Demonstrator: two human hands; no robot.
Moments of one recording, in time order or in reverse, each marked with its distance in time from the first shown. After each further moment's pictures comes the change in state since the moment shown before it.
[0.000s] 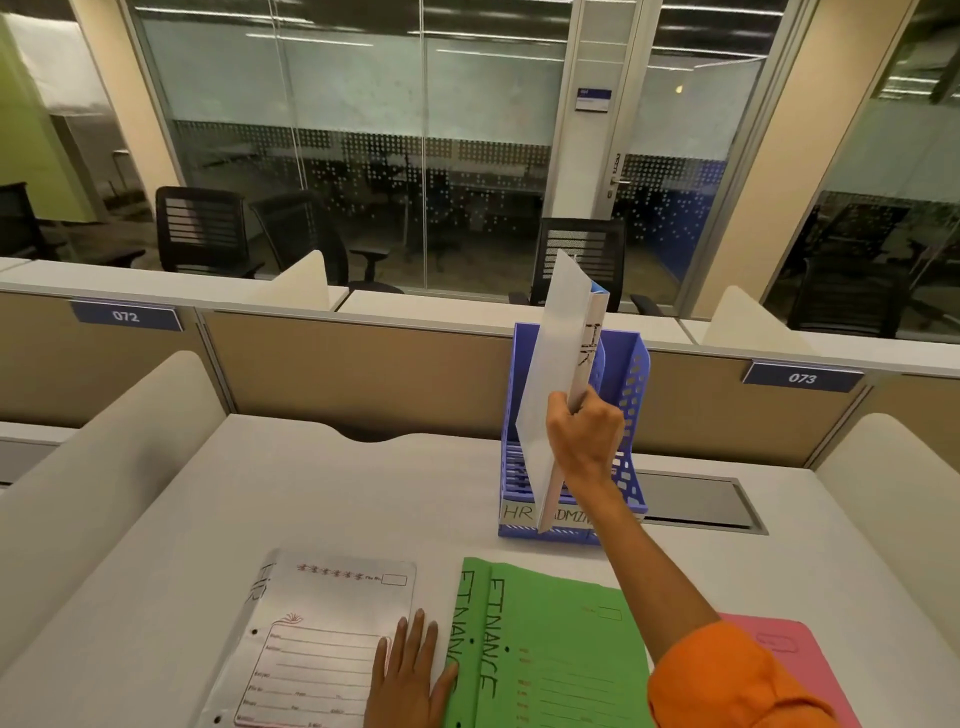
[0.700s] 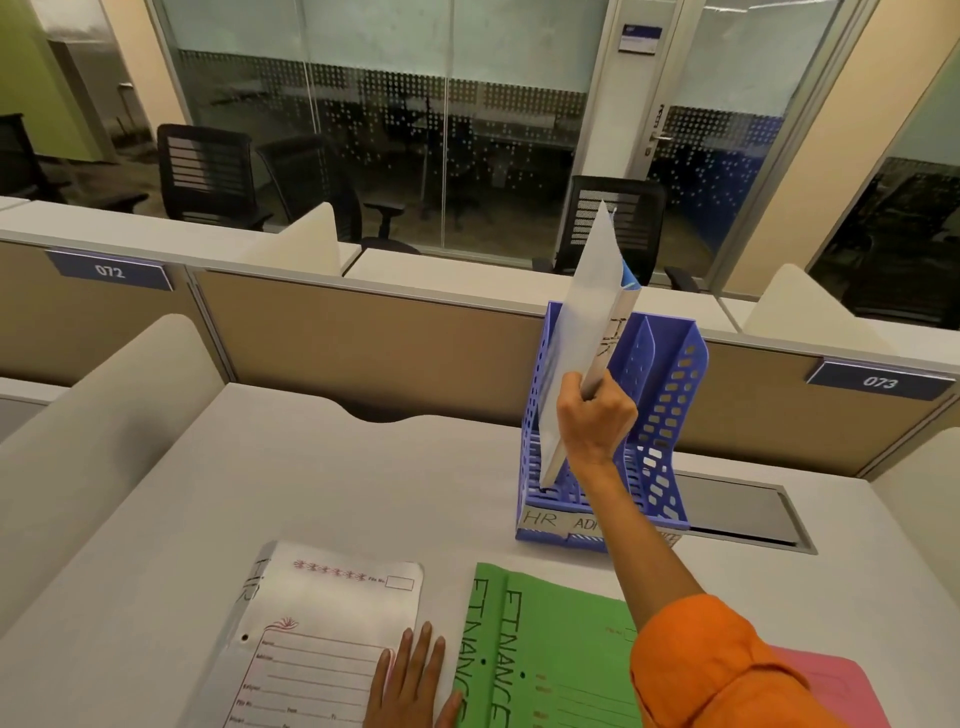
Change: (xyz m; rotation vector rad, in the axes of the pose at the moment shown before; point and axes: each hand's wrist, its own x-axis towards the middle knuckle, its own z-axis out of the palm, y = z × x) left_hand 0.018 -0.021 0.036 0.073 -0.017 0.063; right_hand 0.030 0.045 0.088 -0.044 0.131 -0.056
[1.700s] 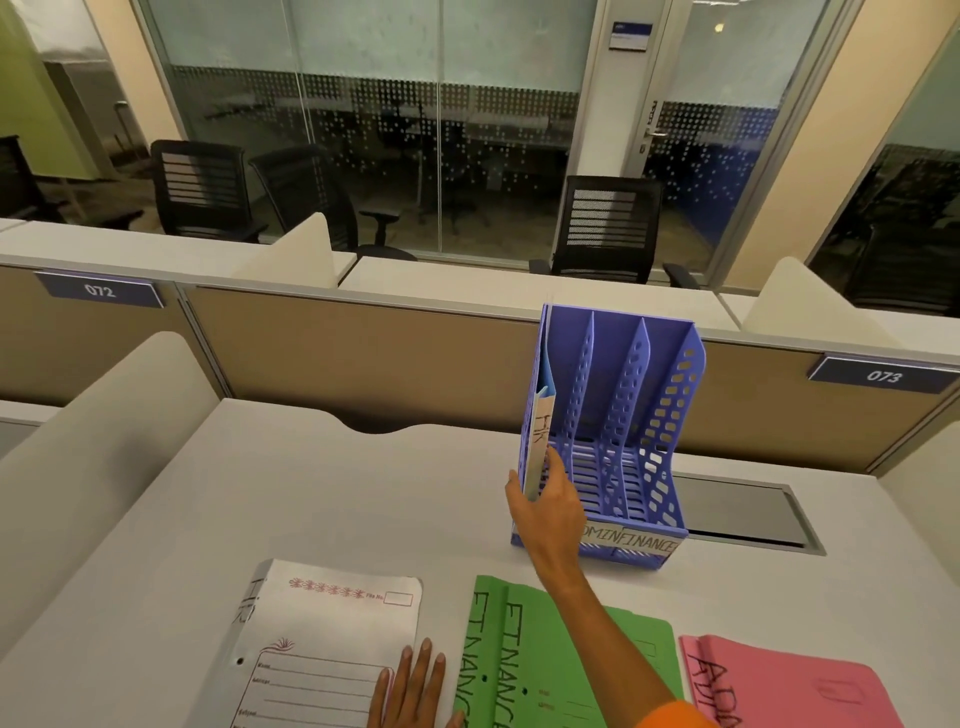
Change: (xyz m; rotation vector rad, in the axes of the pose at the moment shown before) left_hand 0.008 0.007 -0.023 0.153 0.250 0.096; right_hand -0.116 0.042 0.003 -0.259 -0.467 0.283
